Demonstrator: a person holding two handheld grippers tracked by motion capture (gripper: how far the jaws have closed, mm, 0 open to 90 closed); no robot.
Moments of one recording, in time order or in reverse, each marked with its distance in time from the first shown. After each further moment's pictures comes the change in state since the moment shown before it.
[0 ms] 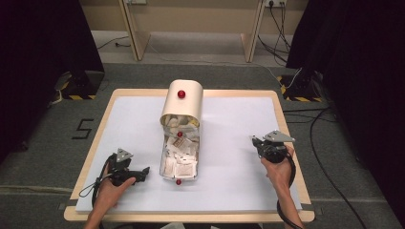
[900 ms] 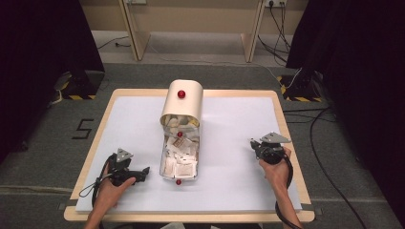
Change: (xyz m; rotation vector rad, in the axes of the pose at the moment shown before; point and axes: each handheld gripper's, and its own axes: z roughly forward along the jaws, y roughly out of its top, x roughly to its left) left arm 0.000 0.000 0.000 0.001 -0.001 0.000; right arm 0.002 -0.009 0.011 0.045 0.005 -0.010
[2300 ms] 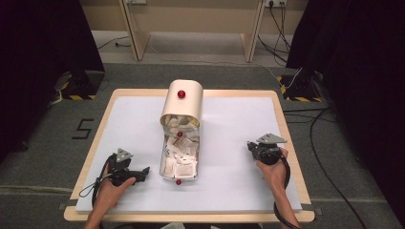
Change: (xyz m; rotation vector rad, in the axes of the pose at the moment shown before) left arm 0.000 0.000 0.000 0.000 0.000 0.000; right arm 0.005 -0.002 0.007 0.026 0.022 -0.007
